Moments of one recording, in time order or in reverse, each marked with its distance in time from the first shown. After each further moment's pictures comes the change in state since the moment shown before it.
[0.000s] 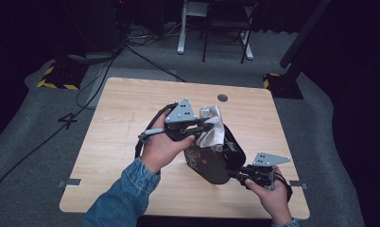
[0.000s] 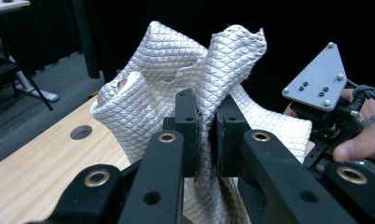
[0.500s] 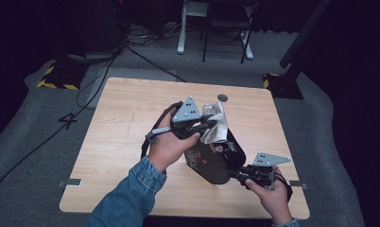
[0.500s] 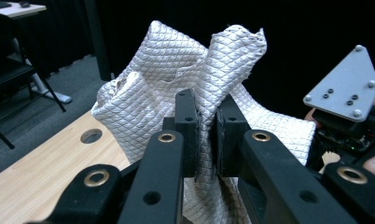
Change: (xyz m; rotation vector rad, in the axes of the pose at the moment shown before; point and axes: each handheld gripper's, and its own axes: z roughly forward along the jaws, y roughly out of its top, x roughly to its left) left arm 0.003 -0.001 0.014 -0.005 0.048 0.001; right arm 0.000 0.000 0.000 -0.001 0.001 0.000
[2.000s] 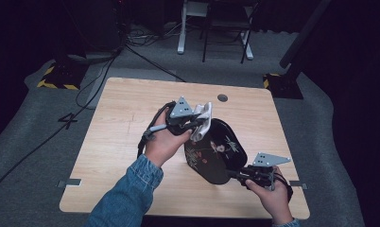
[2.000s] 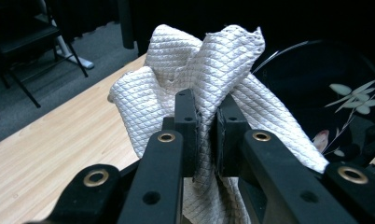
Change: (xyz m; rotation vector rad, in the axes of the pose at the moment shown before) left arm 0.026 -0.028 0.007 0.111 0.107 -0.067; right arm 0.000 -0.001 -0.001 0.013 -0.012 -0.006
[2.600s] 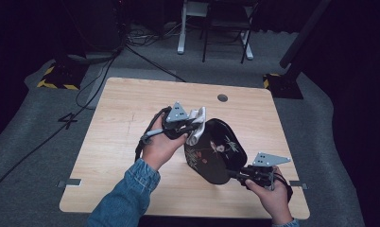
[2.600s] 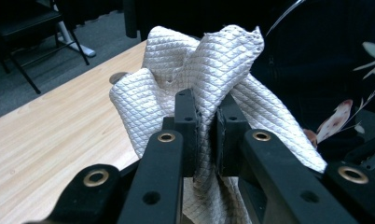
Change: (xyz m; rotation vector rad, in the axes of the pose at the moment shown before) left arm 0.005 -0.023 0.002 0.015 0.009 -0.035; right arm 0.000 0.000 0.000 -0.002 0.000 0.007
